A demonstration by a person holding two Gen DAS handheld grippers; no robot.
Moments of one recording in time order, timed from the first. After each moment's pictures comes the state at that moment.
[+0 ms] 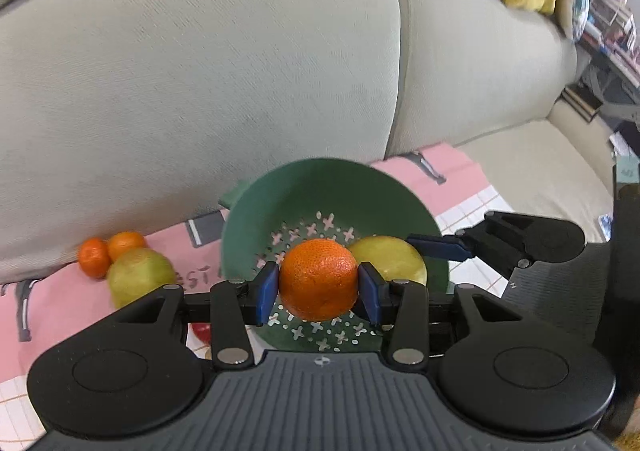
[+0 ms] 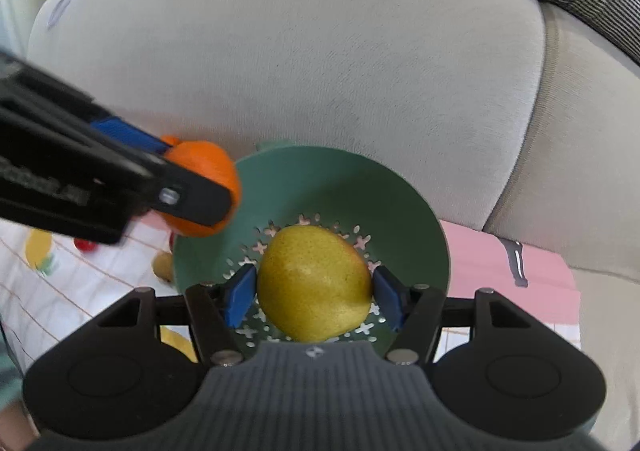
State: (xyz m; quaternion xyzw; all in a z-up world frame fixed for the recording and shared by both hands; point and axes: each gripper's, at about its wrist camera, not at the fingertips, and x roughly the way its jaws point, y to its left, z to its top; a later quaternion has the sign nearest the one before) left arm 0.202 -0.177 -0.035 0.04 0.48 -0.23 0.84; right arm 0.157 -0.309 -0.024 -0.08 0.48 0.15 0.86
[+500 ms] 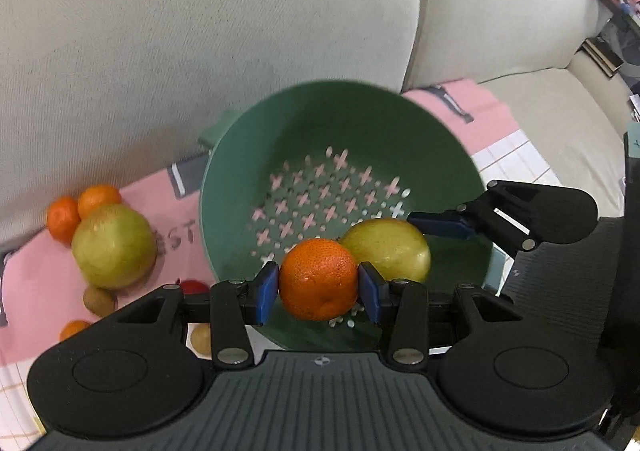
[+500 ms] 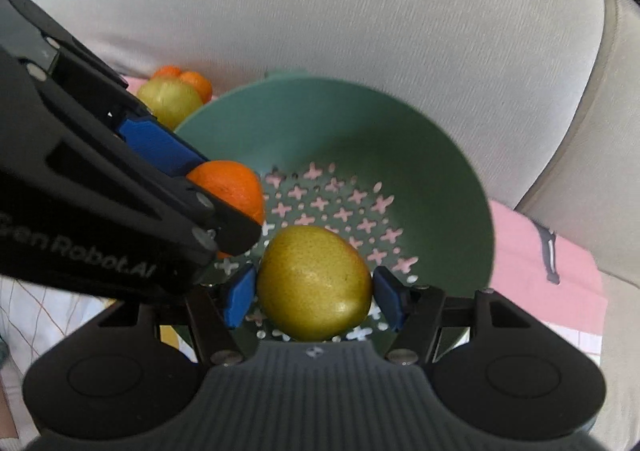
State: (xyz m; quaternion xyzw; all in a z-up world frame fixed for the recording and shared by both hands) left arm 0.219 -0.184 -0.086 0.06 0.56 -0.22 0.80; right arm 0.171 -0.302 -0.072 -0.11 0.54 0.18 0.82
